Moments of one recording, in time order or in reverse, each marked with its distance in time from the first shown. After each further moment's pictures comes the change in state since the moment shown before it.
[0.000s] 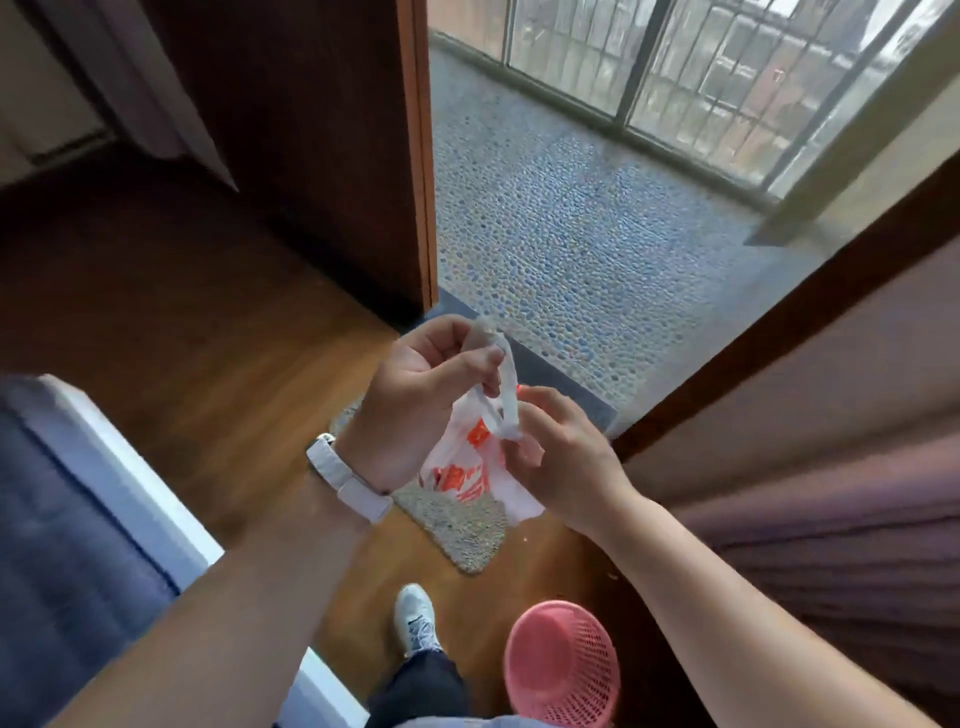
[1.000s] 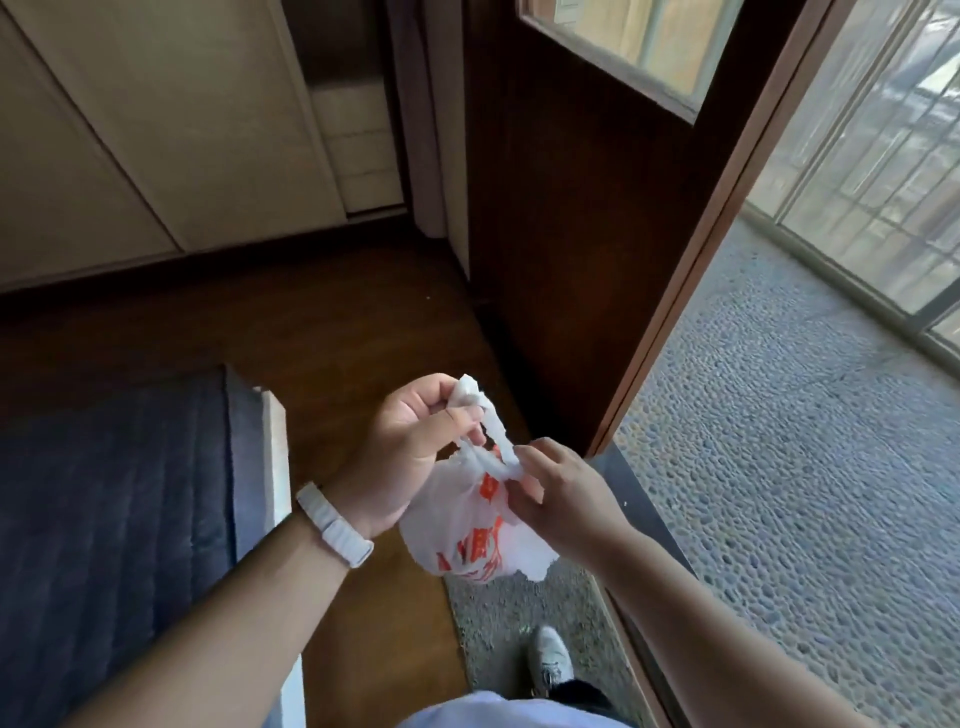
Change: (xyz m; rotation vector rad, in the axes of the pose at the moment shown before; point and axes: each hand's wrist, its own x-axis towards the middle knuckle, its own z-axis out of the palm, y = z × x) left_hand 0.164 0.107 -0.208 0.312 0.572 0.041; right_hand 0.369 -0.022 0.106 0.076 -0.323 -0.410
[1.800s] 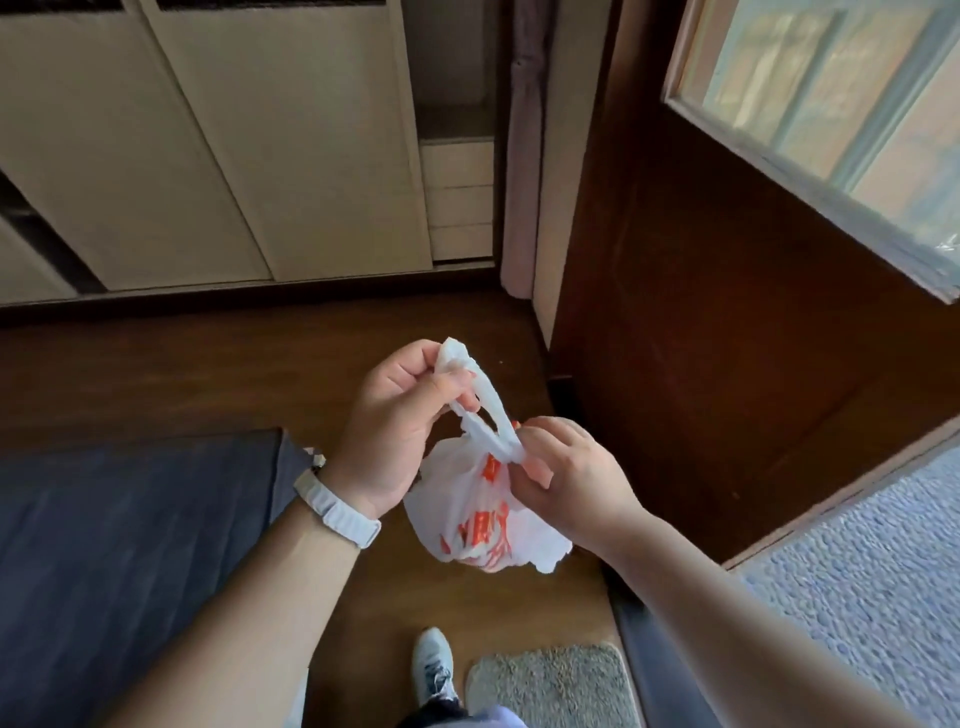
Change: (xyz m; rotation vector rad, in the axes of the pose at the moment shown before) left_hand 0.228 0.039 -0.159 -0.025 0.323 0.186; right_hand 0.324 0.013 0.022 0.027 0.031 -0.298
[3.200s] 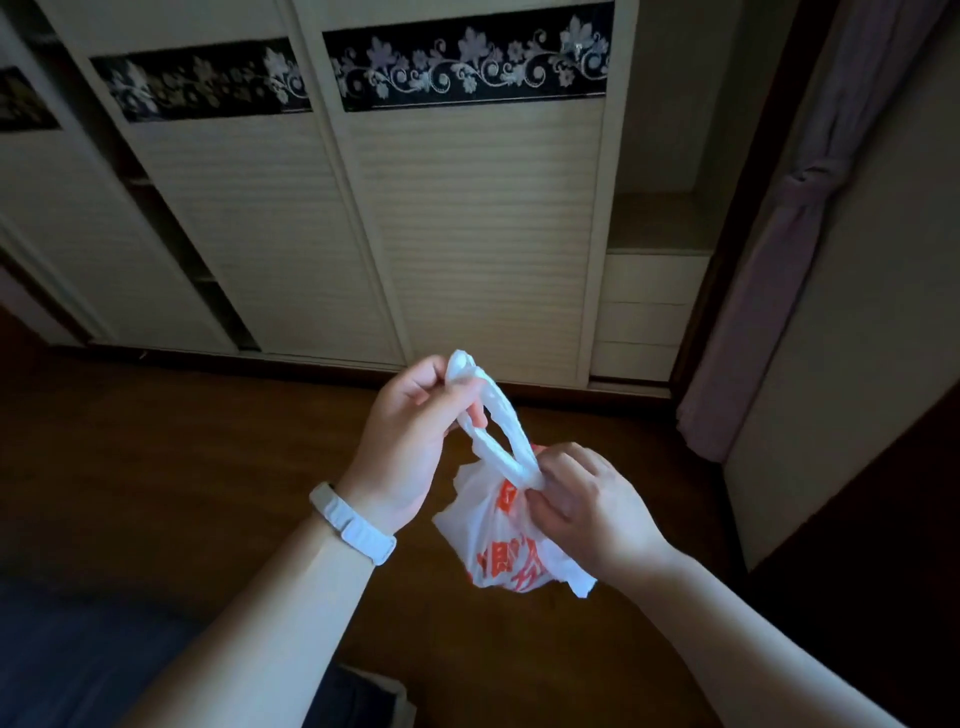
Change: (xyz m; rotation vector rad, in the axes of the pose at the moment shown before) left_hand 0.546 -0.036 -0.311 -0.001 0.341 0.047; right_hand 0.640 0.085 0.203 0.229 -0.019 -0.271
